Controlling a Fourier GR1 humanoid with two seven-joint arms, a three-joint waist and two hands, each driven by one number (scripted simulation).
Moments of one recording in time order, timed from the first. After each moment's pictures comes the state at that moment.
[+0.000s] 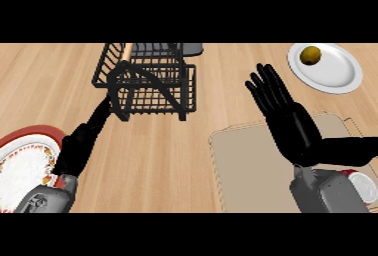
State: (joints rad) left arm -0.14 0.36 -0.24 -1.47 0.06 0.13 0.09; right arm -0.28 -0.22 0.27 -1.67 -0.47 -0.06 -0.03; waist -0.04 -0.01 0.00
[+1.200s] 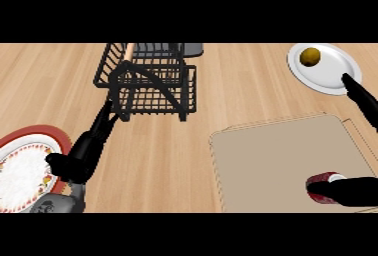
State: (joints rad) left arm -0.08 0.25 -0.18 -1.44 0.16 0.04 -0.11; right arm -0.09 -0.80 0.17 -2.07 0.01 -0.12 0.44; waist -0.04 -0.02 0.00
